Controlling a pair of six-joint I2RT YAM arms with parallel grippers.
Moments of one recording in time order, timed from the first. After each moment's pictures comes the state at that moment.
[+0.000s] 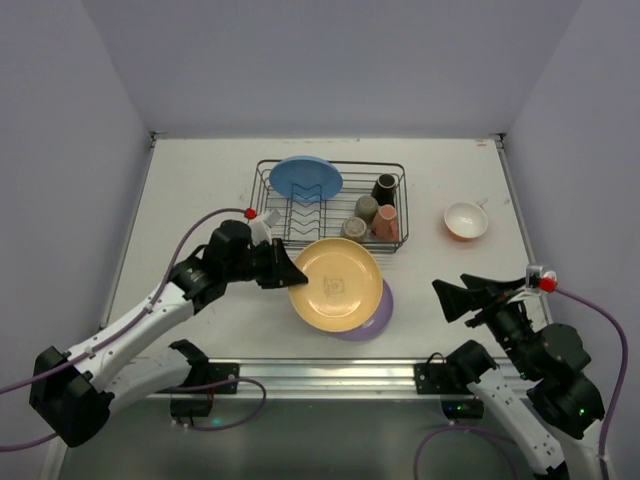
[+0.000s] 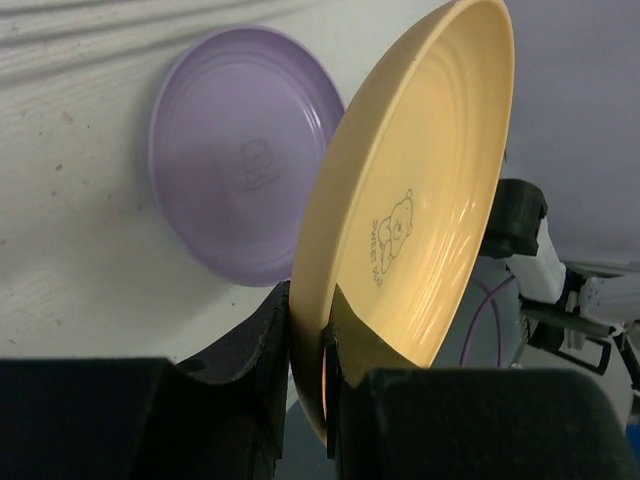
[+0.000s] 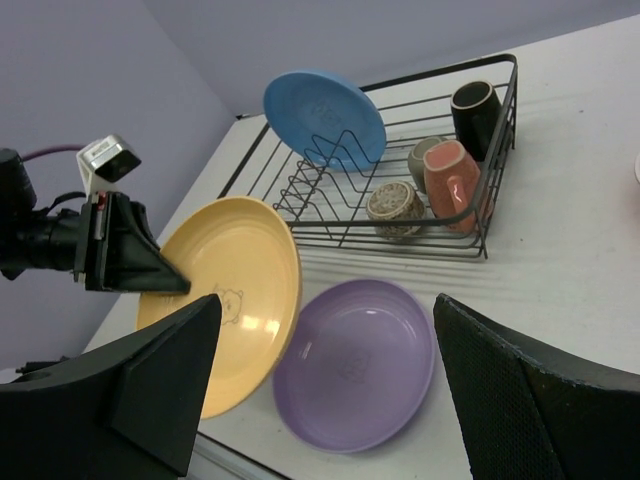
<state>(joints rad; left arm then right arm) -0.63 1.00 0.74 -0.33 0.44 -0.74 0.58 0.01 0.74 -0.74 0.16 0.52</state>
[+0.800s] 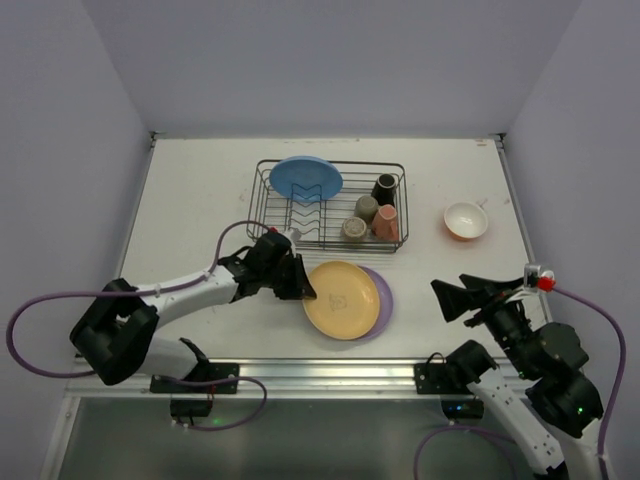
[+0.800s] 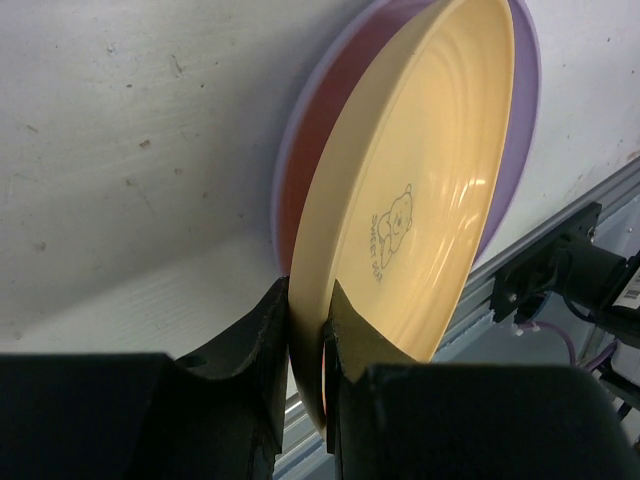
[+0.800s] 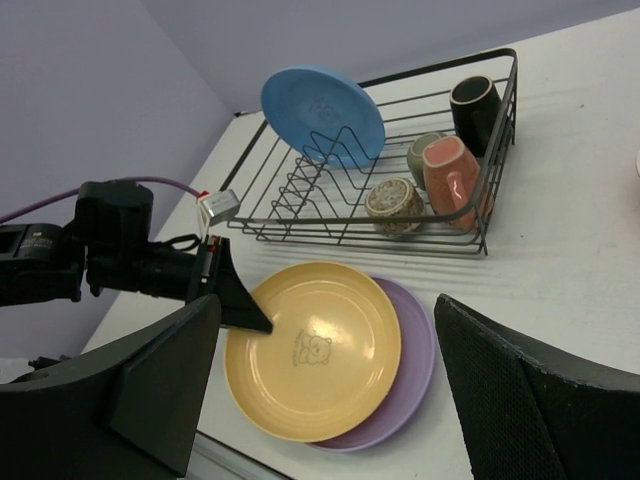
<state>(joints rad) -0.73 1.35 0.66 -0.18 0.26 -0.85 0.58 0.01 0.74 -0.74 0.16 0.53</state>
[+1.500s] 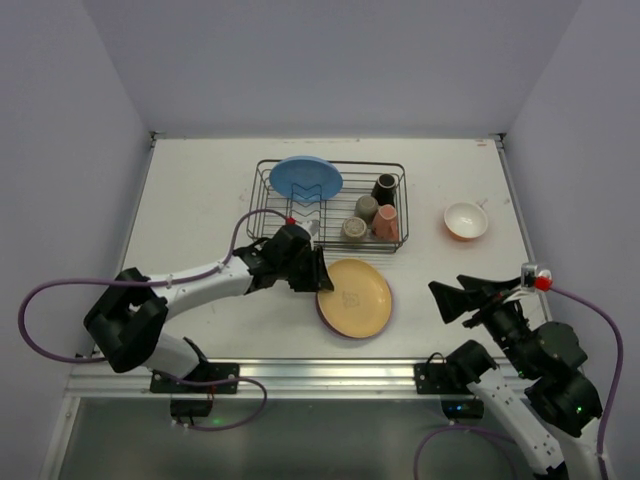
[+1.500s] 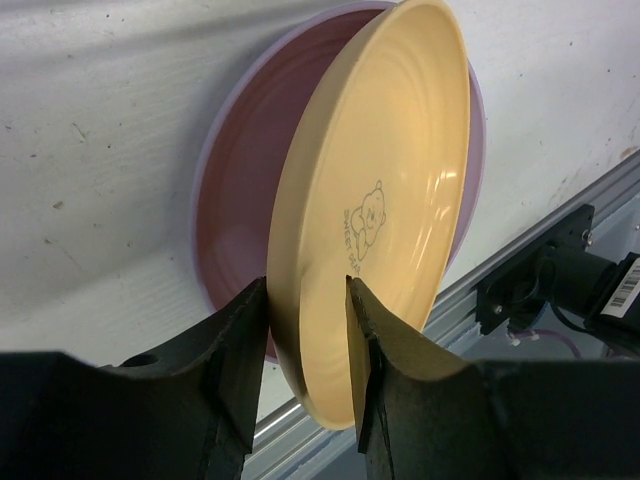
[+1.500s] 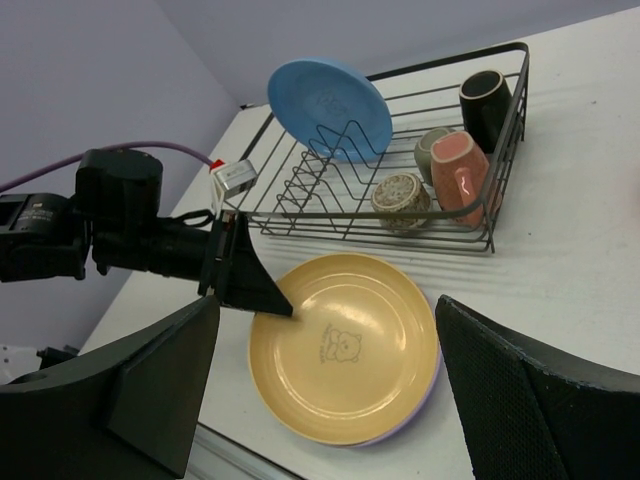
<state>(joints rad) -0.81 1.45 0.82 -0.21 0.20 -0.83 0.58 0.01 0.73 -0.74 0.14 0.53</state>
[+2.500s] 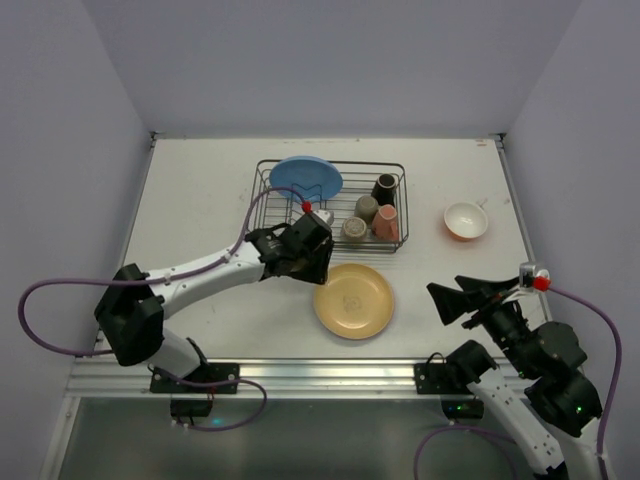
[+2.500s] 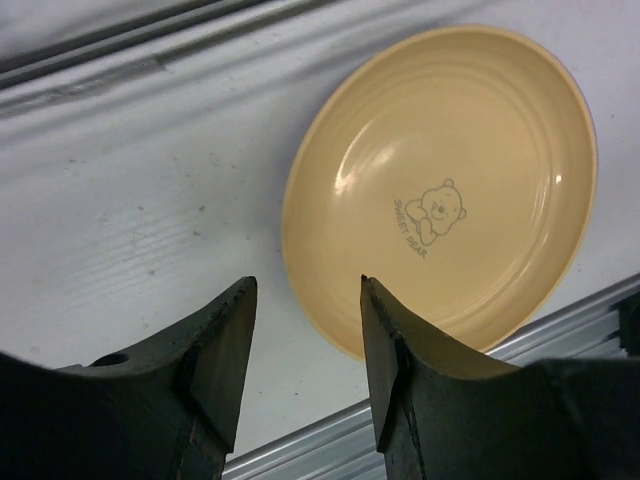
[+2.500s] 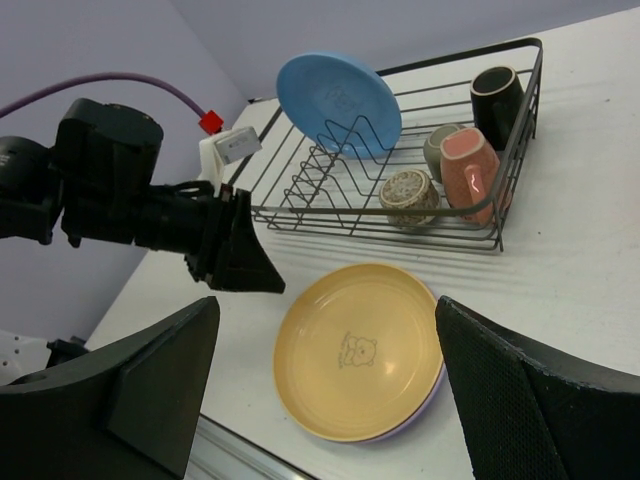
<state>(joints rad) -0.90 1.51 1.09 -0.58 -0.07 -0.61 0.58 0.01 0.73 -0.74 0.11 0.53</state>
